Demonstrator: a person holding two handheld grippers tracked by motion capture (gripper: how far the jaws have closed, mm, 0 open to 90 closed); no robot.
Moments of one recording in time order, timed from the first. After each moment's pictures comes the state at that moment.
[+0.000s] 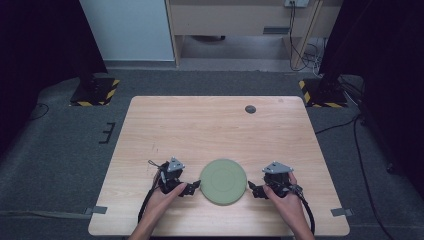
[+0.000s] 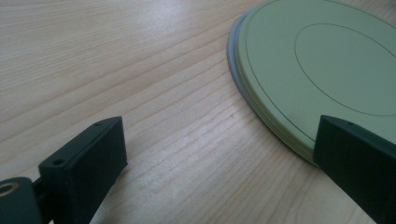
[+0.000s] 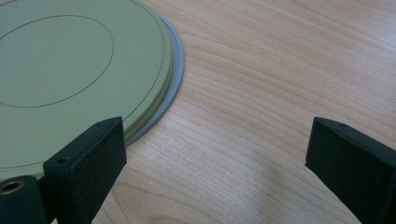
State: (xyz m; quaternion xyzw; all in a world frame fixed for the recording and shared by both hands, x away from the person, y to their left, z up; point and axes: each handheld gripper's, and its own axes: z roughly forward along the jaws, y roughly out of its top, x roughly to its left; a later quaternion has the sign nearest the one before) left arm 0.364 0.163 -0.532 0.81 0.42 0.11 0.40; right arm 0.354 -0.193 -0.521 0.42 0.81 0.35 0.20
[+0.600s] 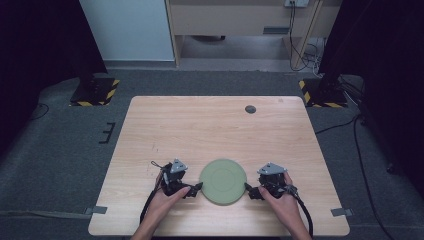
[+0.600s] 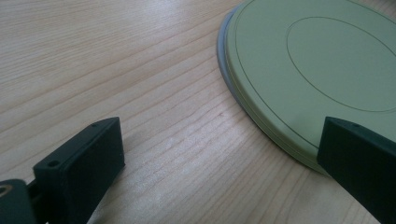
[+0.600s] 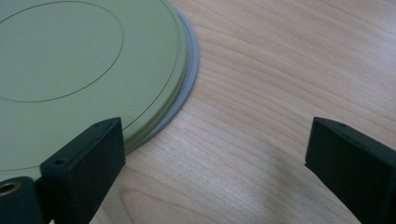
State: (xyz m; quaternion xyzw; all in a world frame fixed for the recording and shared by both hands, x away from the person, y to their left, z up) left arm 0.363 0.156 -0.535 0.81 0.42 0.11 0.39; right arm 0.355 -0.181 -0.529 0.41 0.82 0.34 0.20
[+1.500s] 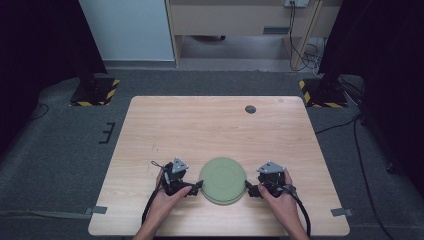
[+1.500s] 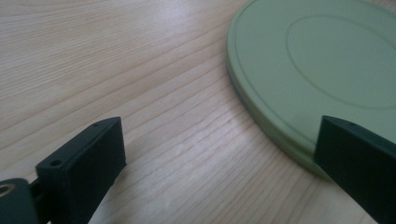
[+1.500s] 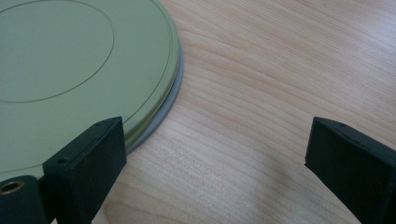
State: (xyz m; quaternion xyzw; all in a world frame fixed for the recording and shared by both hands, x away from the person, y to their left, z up) left arm 0.363 0.153 -0.532 0.81 0.42 0.14 0.39; right arm 0.358 -0.179 -0.528 0.42 0.81 0.33 0.22
